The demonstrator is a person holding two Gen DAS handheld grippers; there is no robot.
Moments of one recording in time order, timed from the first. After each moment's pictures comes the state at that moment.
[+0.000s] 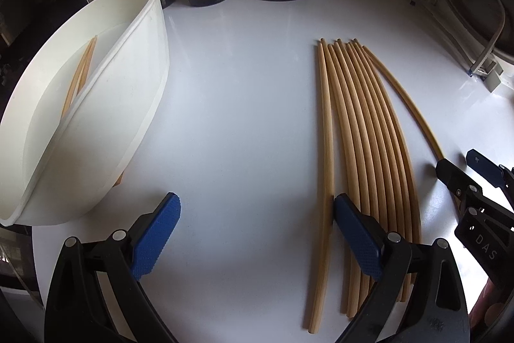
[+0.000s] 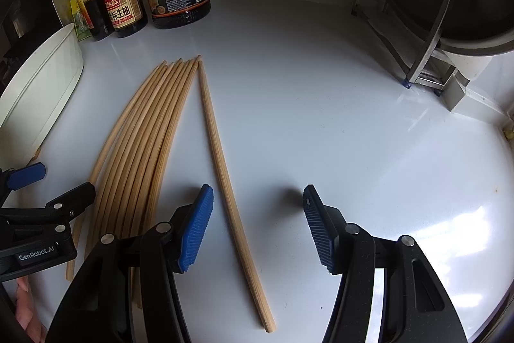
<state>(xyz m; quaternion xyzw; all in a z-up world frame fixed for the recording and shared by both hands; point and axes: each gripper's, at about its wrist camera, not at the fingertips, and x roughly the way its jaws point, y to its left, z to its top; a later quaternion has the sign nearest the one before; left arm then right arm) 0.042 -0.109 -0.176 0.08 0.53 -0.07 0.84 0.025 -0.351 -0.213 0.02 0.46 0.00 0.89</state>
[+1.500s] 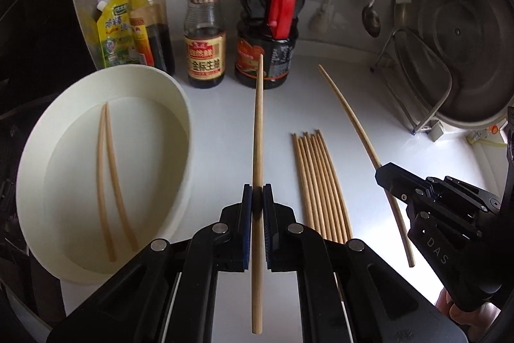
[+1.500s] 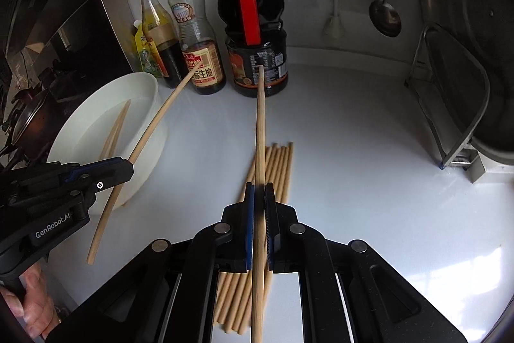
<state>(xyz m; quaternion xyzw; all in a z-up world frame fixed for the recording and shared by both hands) 0.060 -0.062 -0.062 0.02 0.47 -0.15 0.87 0.036 -0.287 -0.110 0.04 0.40 0.11 0.91</state>
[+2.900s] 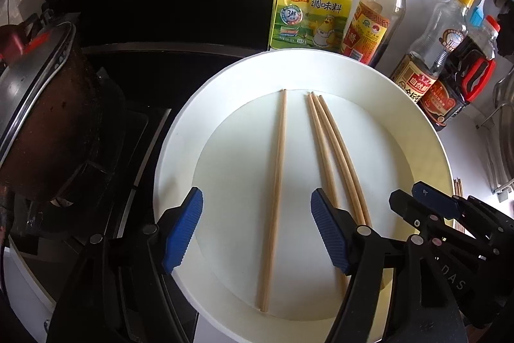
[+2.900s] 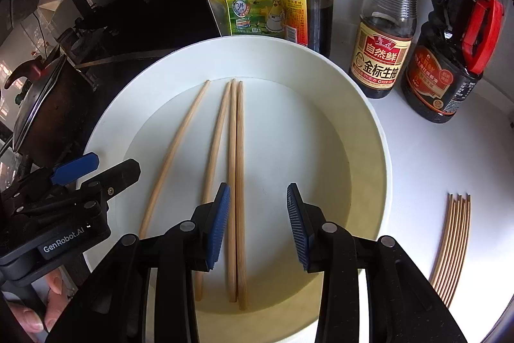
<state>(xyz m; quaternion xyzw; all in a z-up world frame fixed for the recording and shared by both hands) 0.136 0.156 -0.092 -0.04 0.50 0.00 0.86 0.128 -0.062 -0.124 0.00 0.48 0.18 0.86</state>
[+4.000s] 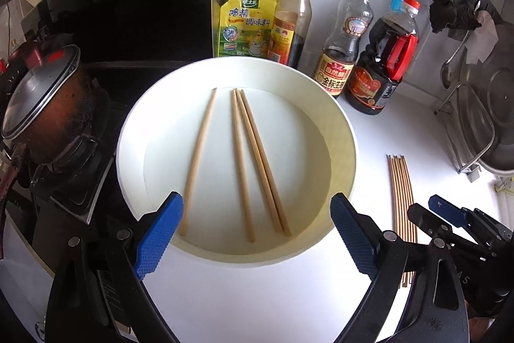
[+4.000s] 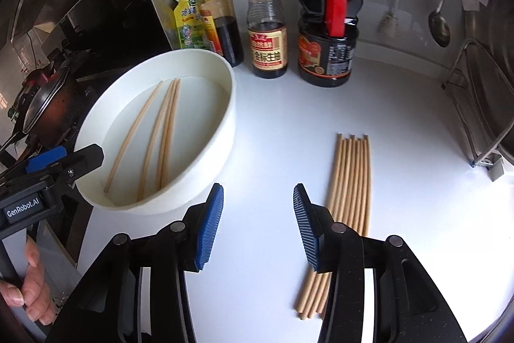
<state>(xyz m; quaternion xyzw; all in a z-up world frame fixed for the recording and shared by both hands) 0.046 0.075 -0.048 -0.03 0.46 -0.04 0.88 0.028 -0.201 -0.095 0.02 0.45 0.12 0.88</state>
